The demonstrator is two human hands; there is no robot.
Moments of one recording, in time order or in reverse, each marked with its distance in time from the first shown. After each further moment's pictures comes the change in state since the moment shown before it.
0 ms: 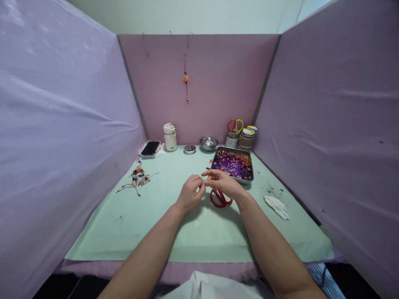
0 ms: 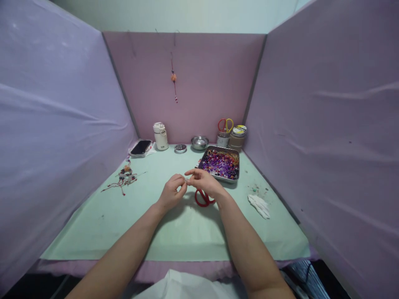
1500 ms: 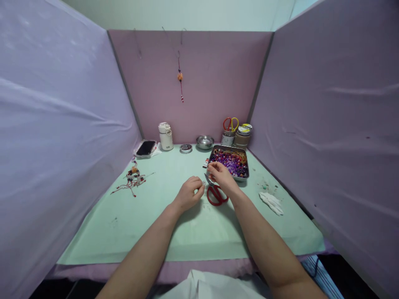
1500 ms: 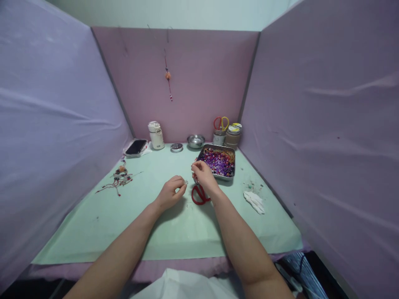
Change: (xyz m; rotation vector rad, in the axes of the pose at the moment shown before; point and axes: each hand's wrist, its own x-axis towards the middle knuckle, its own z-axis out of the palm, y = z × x) left_hand 0.002 0.006 -0.001 -0.039 -0.169 0.006; right_hand 0.014 0.009 0.001 0.103 0.459 -0.093
